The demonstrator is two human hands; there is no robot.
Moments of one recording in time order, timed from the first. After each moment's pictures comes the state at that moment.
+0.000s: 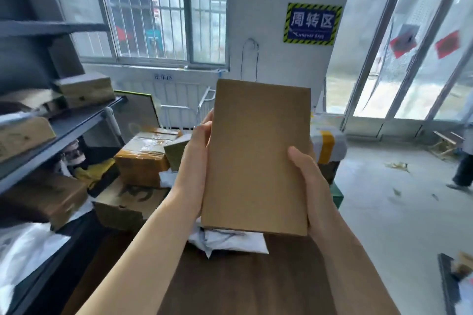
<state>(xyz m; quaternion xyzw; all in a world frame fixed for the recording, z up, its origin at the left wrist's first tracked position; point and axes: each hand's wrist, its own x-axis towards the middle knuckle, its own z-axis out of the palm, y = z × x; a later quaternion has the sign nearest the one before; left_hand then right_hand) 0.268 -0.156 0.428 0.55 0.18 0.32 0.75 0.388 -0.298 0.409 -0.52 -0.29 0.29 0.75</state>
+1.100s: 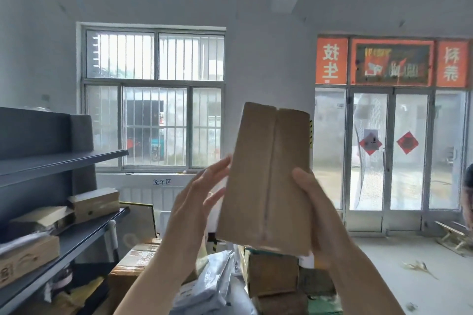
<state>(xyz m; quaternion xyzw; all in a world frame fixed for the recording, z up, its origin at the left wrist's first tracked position) 0.227 -0.207 0.567 0.65 -0.04 0.48 0.59 0.371 -0.338 0.573 -0.42 -0.43 0.24 0.76</state>
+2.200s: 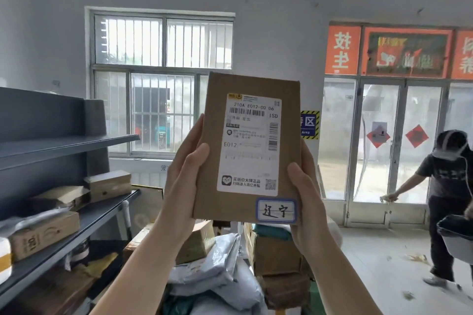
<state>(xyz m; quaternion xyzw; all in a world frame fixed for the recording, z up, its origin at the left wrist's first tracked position) 0.201 -0.189 0.574 0.58 -0.11 0.51 0.63 0.335 -0.315 0.552 -0.35 -0.51 0.10 0.78</state>
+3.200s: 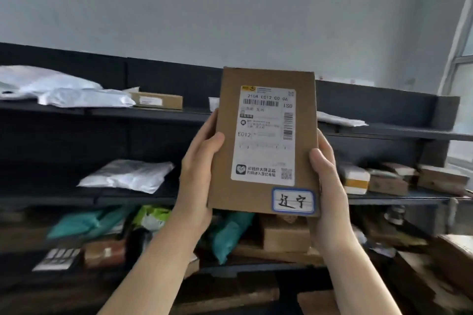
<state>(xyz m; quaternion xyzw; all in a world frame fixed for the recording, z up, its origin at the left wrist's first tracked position) -0.162 -0.587 0.528 0.46 0.32 0.81 0.18 -0.007 -0.489 0.522 -0.01 -0.63 0.58 0.51</state>
